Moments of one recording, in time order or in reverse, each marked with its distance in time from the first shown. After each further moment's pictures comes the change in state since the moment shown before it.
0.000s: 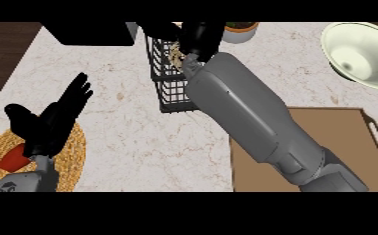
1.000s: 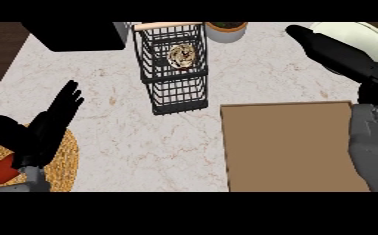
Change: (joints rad) left arm 0.068 0.002 0.033 -0.039 -0.001 -0.004 -0.009; right arm 0.607 -0.422 -0.256 -0.880 0.010 0.112 0.130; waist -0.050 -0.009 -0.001
